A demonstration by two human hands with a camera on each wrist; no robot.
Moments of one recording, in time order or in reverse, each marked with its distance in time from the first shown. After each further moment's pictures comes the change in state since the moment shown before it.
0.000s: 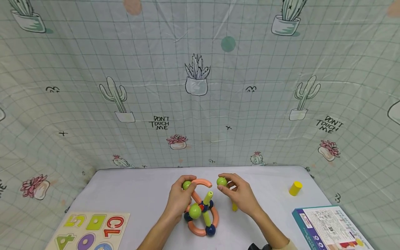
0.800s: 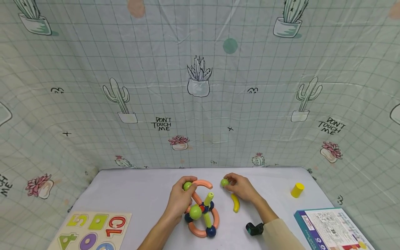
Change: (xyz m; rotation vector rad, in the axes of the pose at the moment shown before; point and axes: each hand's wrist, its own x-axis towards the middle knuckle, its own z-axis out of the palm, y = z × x) left_hand 0.001 0.001 -0.002 0.010 0.018 -0.027; right_hand 0.043 0.082 0.006 -0.180 -0.186 0.218
